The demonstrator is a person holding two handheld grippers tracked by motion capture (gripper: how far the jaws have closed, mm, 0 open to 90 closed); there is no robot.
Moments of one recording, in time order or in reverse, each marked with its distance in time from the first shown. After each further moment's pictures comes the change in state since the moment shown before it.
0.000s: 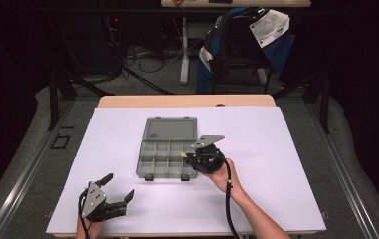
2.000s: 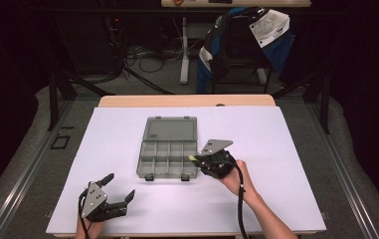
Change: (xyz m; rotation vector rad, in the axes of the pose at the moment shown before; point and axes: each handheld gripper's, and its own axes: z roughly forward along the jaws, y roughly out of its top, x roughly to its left) left arm 0.000 0.000 0.000 0.000 -0.002 0.000; right arm 0.003 -0.004 -0.037 0.018 -0.030 -0.163
